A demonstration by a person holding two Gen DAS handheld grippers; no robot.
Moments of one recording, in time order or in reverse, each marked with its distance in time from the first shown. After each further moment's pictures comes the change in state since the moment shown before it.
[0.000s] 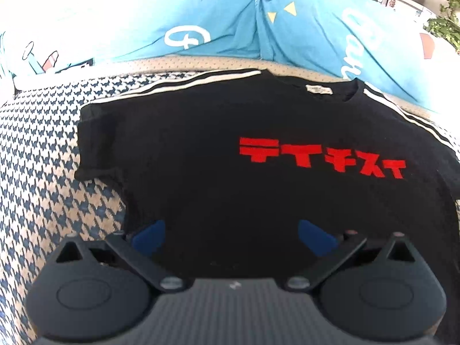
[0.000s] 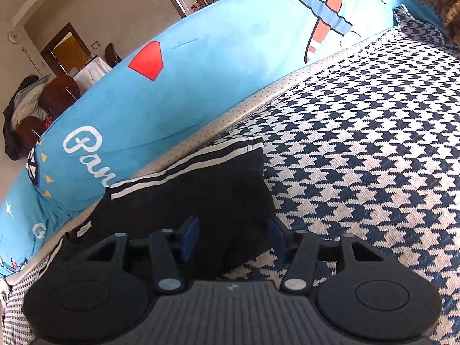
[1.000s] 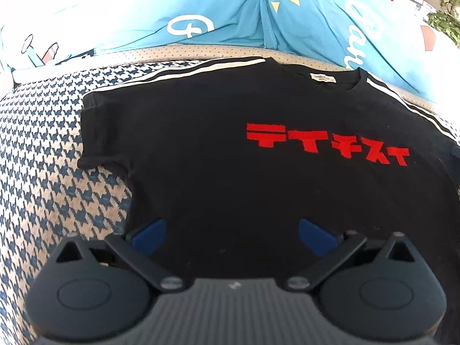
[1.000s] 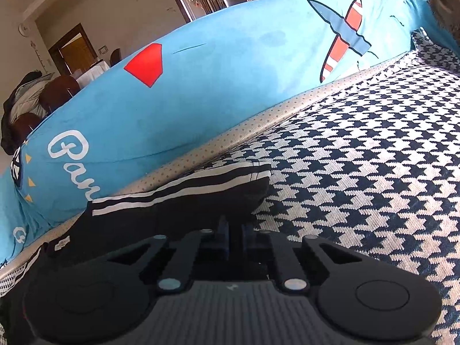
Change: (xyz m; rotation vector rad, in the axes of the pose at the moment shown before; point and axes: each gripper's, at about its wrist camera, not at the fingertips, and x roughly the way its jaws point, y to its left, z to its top) left arm 0.003 0.009 -0.005 -0.001 0.040 0.003; right arm 0.030 0.010 0.008 -0.087 -0.104 -0.013
